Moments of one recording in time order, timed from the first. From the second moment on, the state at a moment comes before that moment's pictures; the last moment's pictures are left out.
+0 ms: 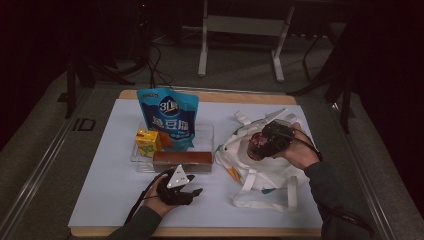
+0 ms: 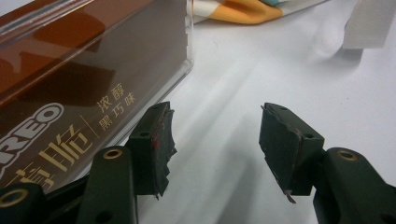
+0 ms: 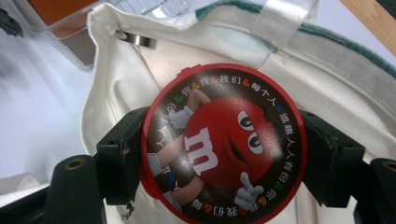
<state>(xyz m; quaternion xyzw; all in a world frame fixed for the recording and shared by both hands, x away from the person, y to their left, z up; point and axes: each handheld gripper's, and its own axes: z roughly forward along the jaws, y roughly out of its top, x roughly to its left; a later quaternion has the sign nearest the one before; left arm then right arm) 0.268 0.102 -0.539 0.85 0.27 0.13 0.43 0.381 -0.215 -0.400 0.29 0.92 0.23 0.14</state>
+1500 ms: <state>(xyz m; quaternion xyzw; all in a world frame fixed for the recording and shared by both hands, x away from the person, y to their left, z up) 0.268 0.102 -0.539 0.85 0.27 0.13 0.43 0.378 -0.175 -0.371 0.23 0.93 0.25 0.13</state>
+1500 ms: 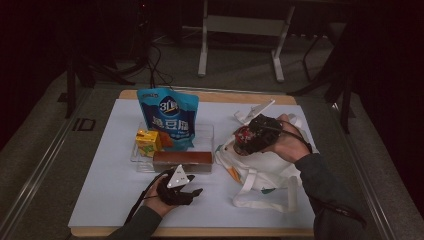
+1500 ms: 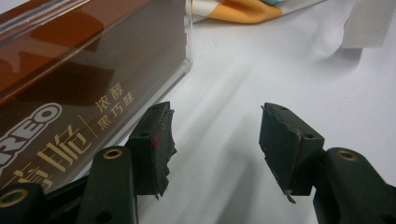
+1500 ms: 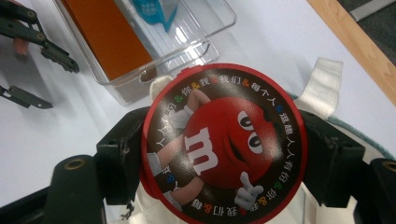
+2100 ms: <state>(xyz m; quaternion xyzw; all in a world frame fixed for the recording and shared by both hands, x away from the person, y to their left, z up) 0.268 0.102 -0.539 0.86 0.27 0.13 0.42 0.382 -0.156 -0.361 0.22 0.93 0.27 0.13</state>
